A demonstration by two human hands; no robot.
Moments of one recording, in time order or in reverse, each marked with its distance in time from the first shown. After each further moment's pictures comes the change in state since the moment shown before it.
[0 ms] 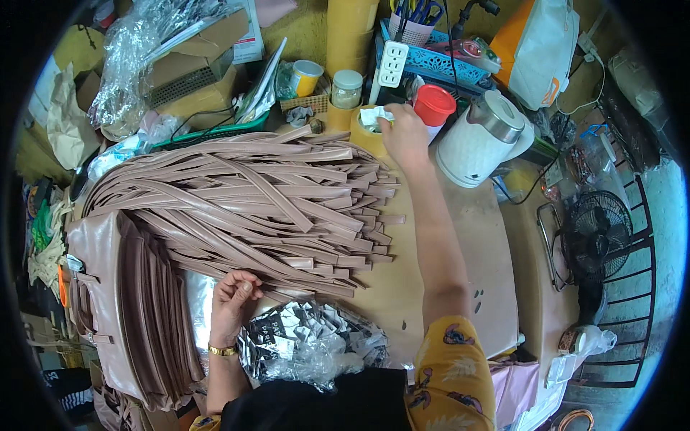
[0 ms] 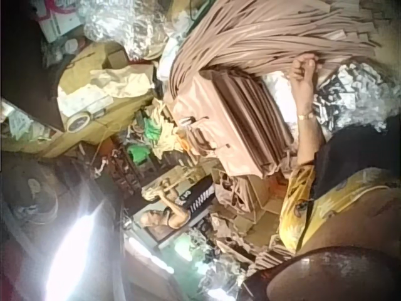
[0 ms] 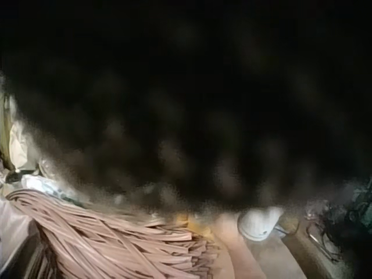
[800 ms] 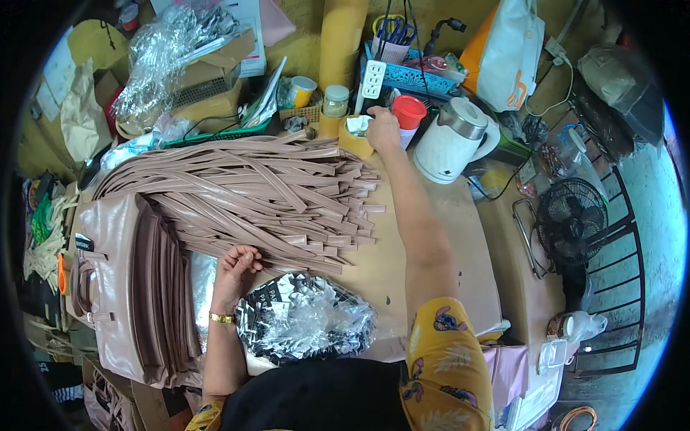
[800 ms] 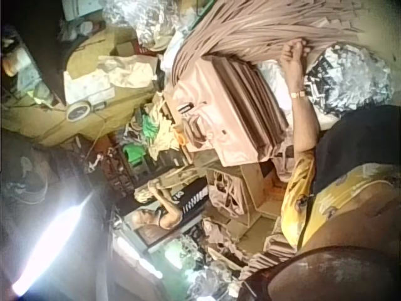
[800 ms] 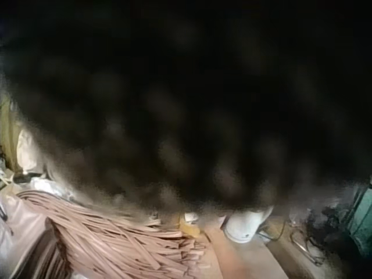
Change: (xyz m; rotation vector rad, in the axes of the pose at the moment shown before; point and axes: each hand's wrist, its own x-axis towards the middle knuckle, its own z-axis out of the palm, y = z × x) left_hand 0.011 -0.005 -0.008 -0.023 -0.057 0.054; right_hand 0.017 0.010 0.018 0.037 -0.052 0.095
